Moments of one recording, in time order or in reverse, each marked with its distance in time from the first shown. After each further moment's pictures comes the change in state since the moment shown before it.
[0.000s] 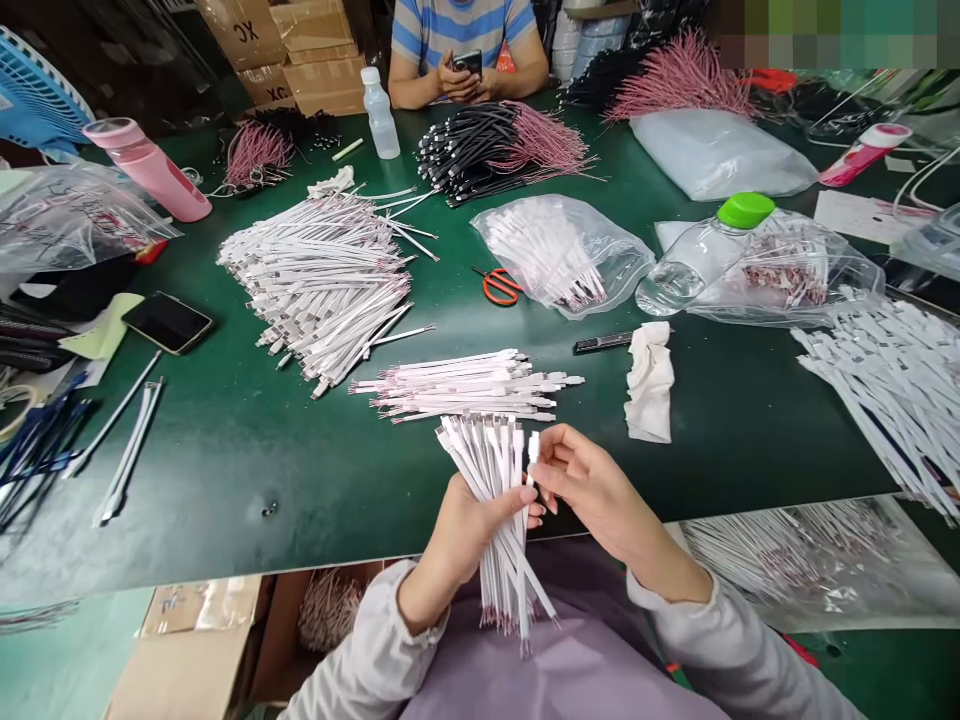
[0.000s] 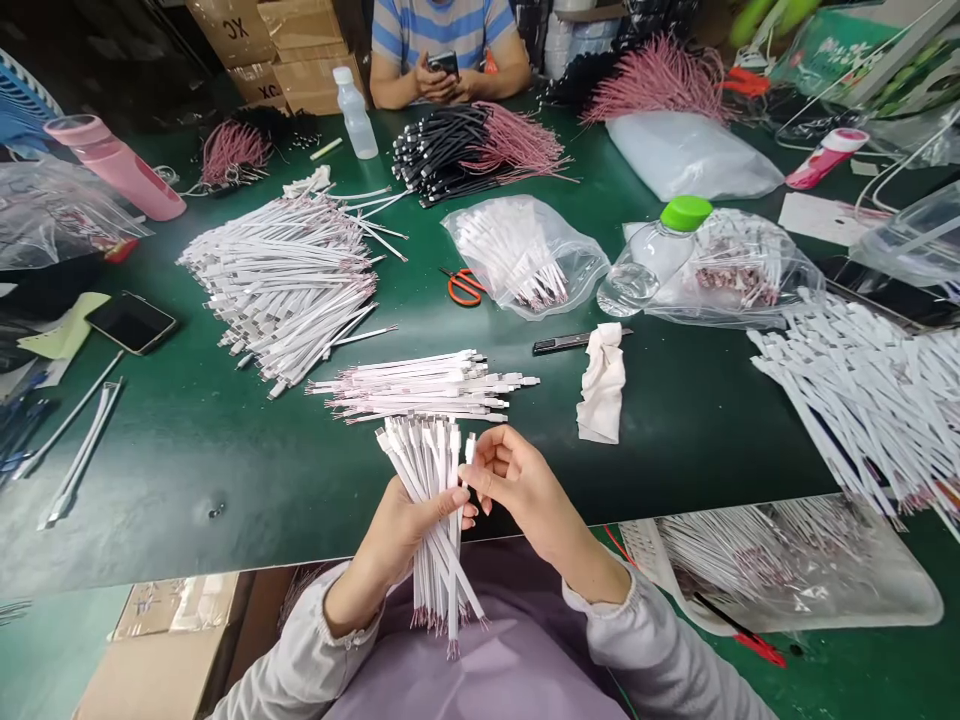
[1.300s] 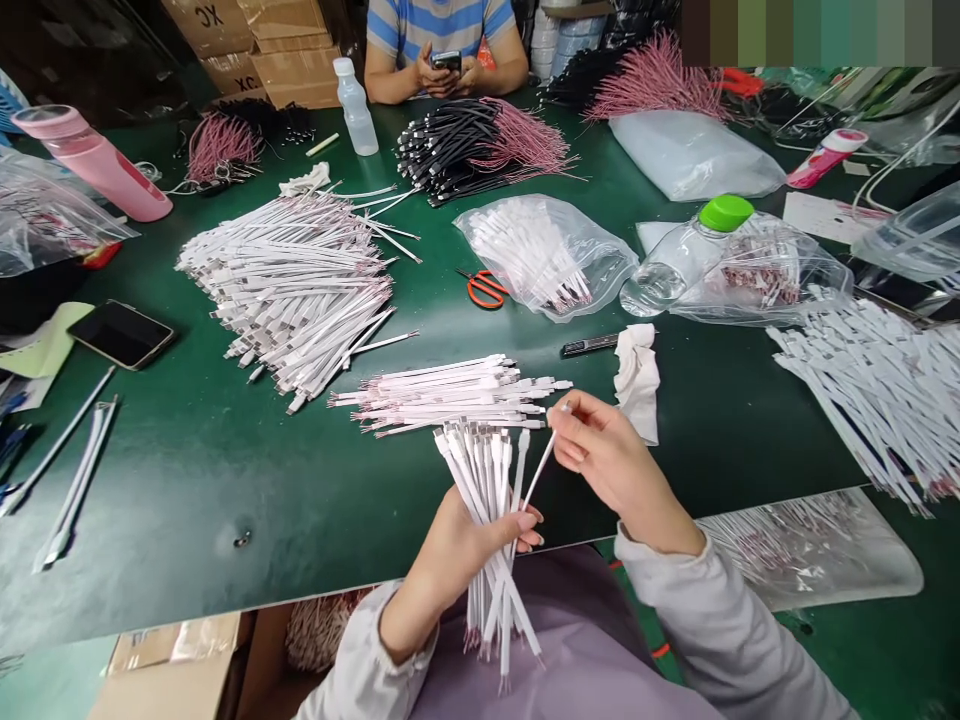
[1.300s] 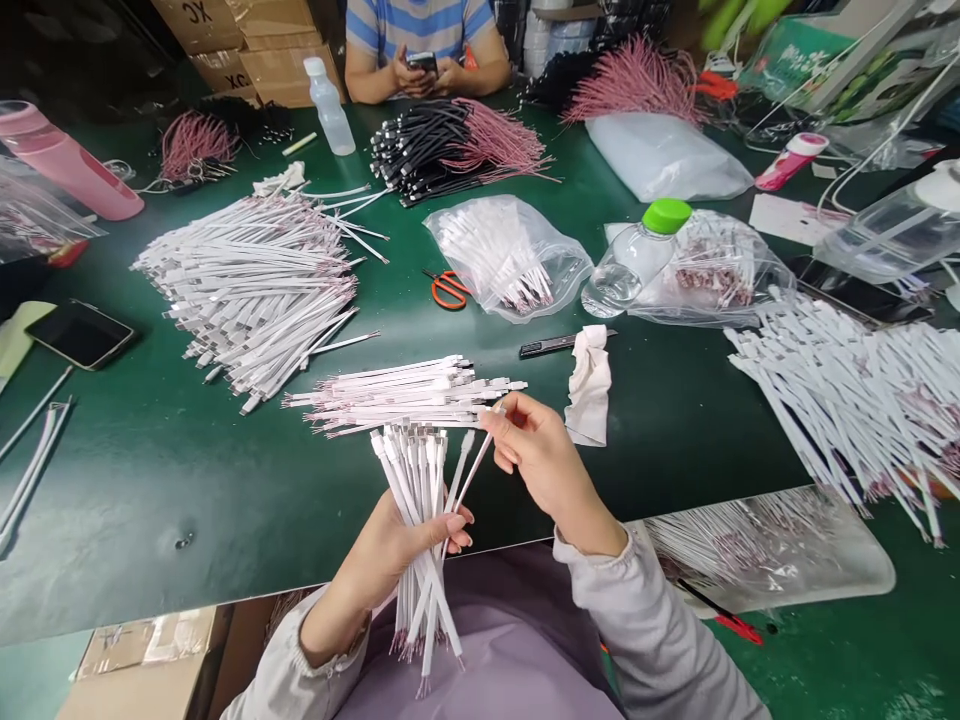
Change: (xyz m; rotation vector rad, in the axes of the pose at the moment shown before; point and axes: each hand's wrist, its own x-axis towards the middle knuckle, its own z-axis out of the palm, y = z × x) left_hand 0.000 0.010 -0.001 0.137 -0.080 -0.039; right_hand 0.030 -0.027 -0.018 0.148 0.180 -0.072
